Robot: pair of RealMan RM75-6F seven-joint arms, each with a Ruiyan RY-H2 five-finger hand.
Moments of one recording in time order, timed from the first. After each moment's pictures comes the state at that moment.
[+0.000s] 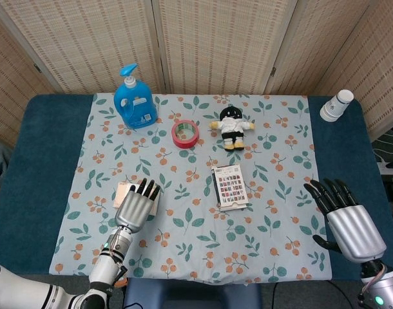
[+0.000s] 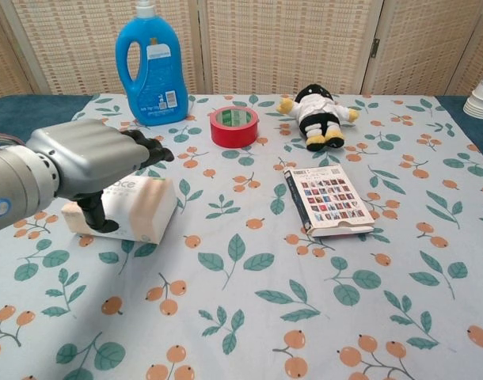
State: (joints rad) left arm -0.84 -1.58 -0.12 -1.99 0.65 1.40 1.38; right arm 0.13 -0.74 0.01 -2.21 -1.61 1.38 -0.34
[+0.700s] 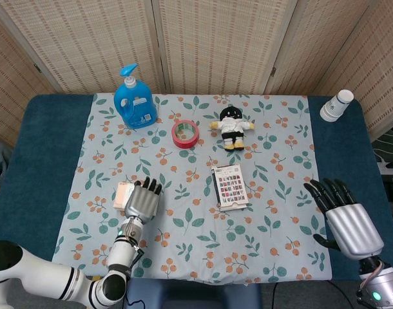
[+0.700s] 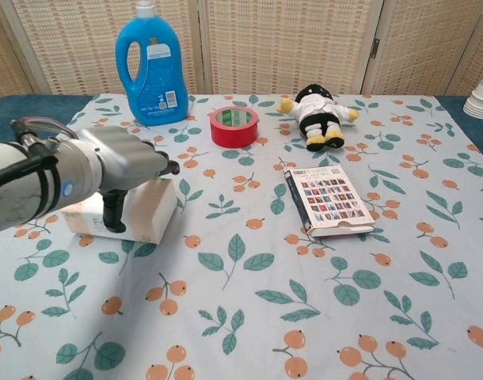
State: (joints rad) left arm -1.03 -1.62 -0.22 -1.91 0.26 1.38 1.51; right arm 0.14 -0.75 0.02 -2.19 -1.57 1.35 -0.36
